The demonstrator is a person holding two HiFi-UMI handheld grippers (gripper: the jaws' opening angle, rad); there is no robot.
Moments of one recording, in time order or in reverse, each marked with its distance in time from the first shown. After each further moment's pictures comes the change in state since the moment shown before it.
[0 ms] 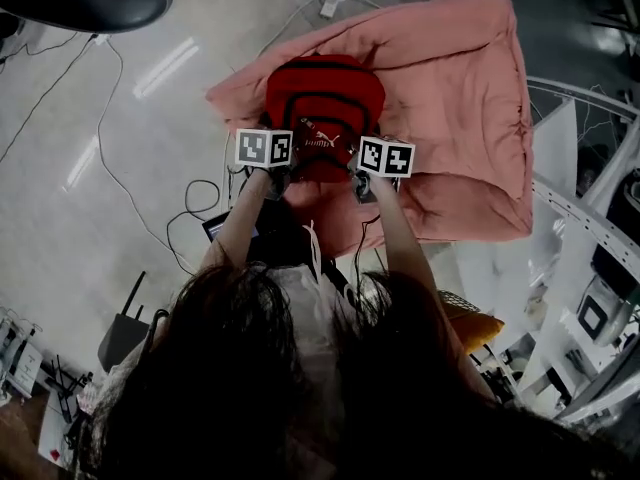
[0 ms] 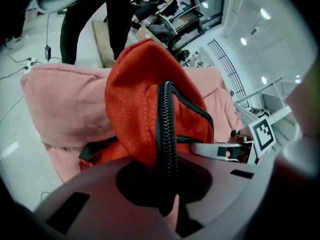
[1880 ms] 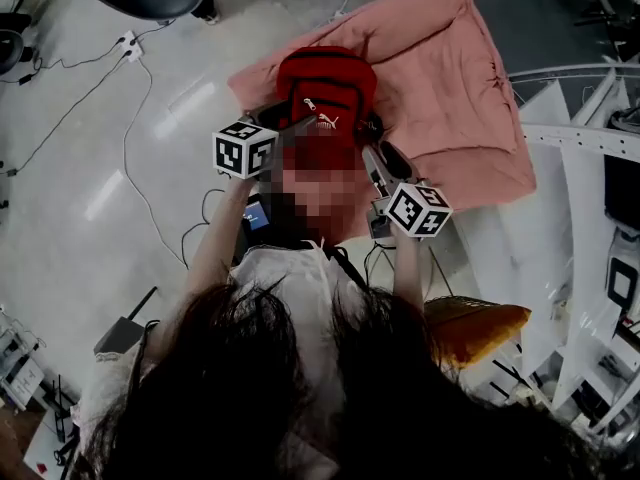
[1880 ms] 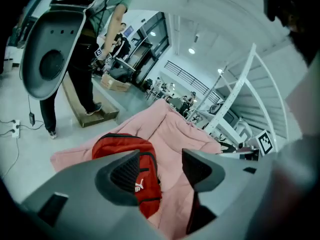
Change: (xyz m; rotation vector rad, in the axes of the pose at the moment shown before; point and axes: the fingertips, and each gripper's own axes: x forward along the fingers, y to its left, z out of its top) left arm -0.154 -0.133 0.021 0.447 -0.362 -0.112; right arm -0.216 0.085 -0.032 -0.052 -0.575 0.103
